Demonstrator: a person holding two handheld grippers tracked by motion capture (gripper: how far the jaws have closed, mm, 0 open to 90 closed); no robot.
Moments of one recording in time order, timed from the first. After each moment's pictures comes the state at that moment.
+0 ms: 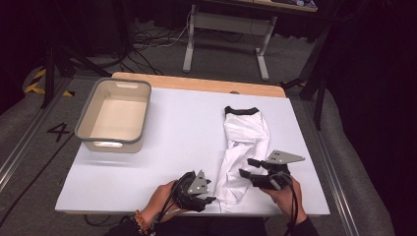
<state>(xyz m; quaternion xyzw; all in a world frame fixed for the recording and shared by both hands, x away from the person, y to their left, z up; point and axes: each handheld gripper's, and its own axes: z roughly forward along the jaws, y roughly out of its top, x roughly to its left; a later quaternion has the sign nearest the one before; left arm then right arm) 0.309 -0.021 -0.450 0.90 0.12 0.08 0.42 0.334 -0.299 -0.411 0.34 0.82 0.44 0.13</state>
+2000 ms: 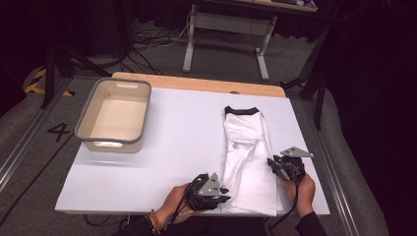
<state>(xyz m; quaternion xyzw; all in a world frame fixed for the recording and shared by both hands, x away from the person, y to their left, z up) 0.312 -0.043 -0.444 0.88 0.10 0.06 0.47 0.373 -0.376 -0.448 0.49 0.77 0.30 0.27</state>
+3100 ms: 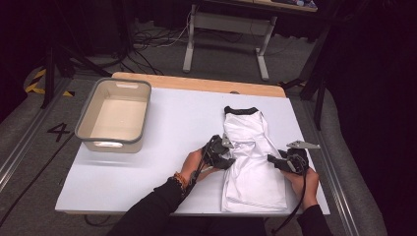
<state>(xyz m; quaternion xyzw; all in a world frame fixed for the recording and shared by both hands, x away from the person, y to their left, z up) 0.433 -0.104 -0.457 0.89 0.21 0.07 0.39 0.398 -0.399 -0.450 0.50 0.77 0.34 0.21</state>
